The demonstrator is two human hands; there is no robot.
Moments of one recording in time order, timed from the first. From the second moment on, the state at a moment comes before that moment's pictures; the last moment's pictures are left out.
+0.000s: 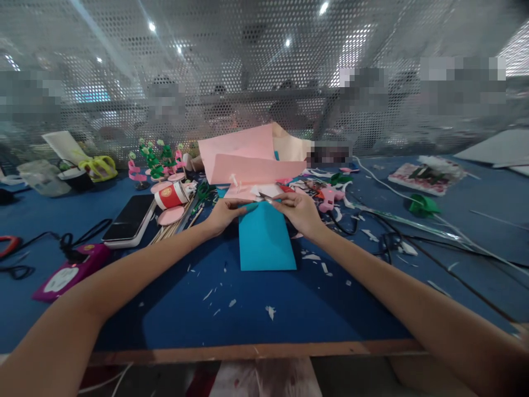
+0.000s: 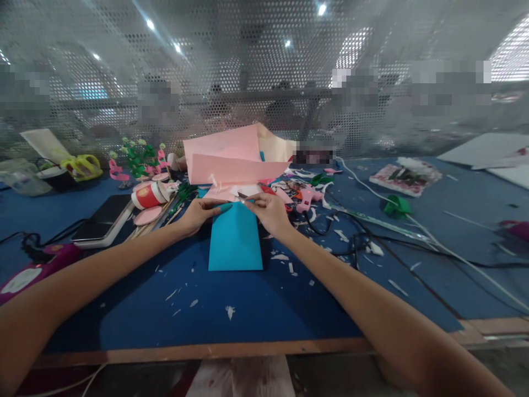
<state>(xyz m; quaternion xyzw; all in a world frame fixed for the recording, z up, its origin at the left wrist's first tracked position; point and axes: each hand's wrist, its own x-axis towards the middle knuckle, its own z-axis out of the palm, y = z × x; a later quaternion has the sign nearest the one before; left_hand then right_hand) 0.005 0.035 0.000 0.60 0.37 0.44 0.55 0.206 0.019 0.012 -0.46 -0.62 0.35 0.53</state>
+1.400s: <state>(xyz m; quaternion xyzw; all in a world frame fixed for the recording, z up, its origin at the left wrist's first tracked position) 0.005 0.032 0.003 0.60 0.36 0.51 0.49 0.211 0.015 0.018 -0.40 -0.65 0.37 0.52</state>
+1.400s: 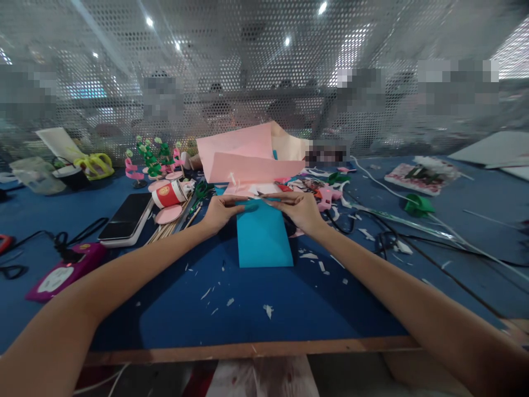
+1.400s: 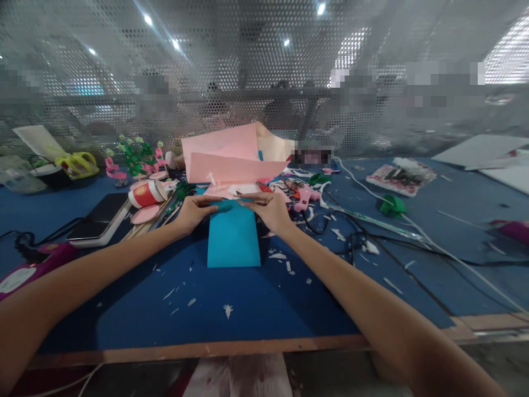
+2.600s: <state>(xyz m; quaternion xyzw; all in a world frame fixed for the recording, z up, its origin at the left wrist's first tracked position) 0.004 0.034 0.001 0.63 0.38 0.49 0.46 0.213 0.021 0.019 -0.43 -0.66 0.34 0.52</state>
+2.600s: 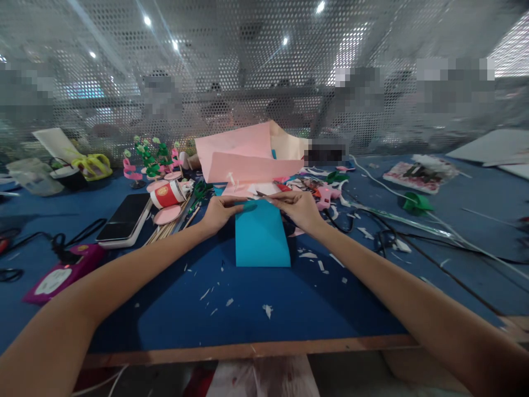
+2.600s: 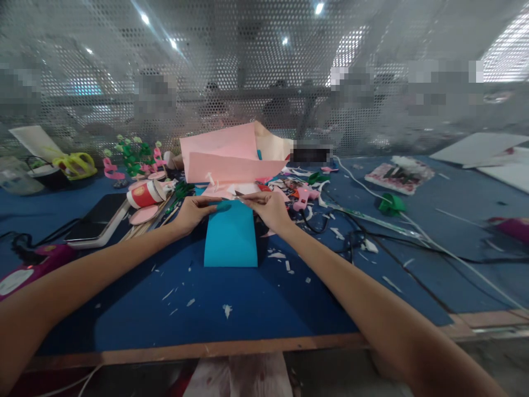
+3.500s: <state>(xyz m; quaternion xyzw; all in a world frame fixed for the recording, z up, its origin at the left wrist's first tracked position) 0.005 0.035 0.002 0.64 0.38 0.49 0.45 0.213 0.016 0.024 -0.46 -0.69 0.28 0.48</state>
